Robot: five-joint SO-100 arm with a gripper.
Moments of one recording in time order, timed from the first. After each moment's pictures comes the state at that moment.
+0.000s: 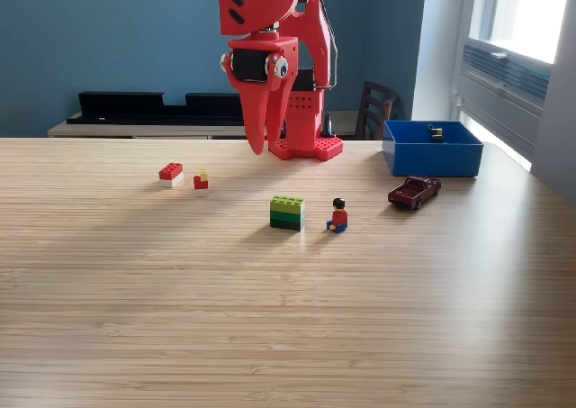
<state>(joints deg) 10.9 77.6 63.8 94.7 19.0</state>
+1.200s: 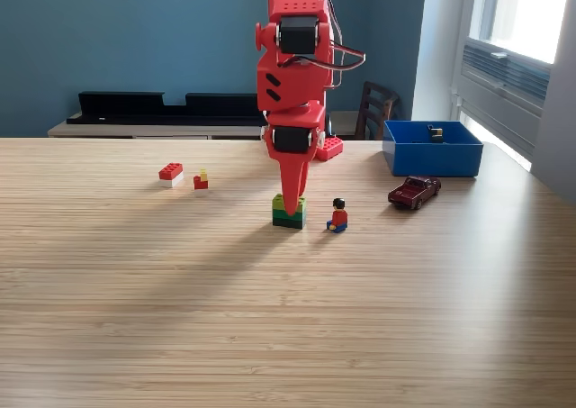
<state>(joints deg) 3.6 77.6 90.0 73.5 11.0</state>
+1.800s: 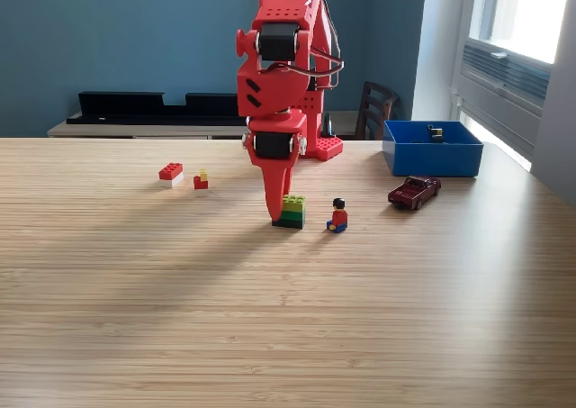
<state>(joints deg) 8.0 77.5 92.1 66.7 6.0</state>
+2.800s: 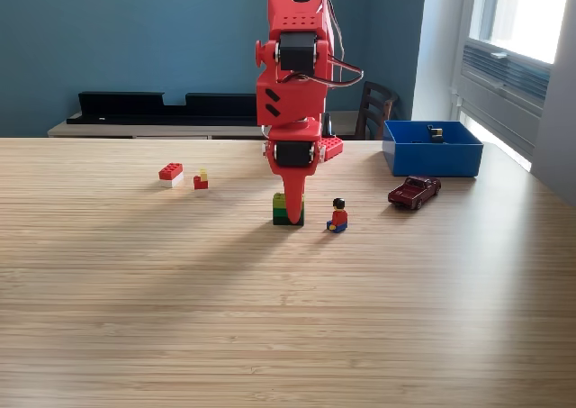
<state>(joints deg) 4.7 77.5 94.3 65.8 4.0</state>
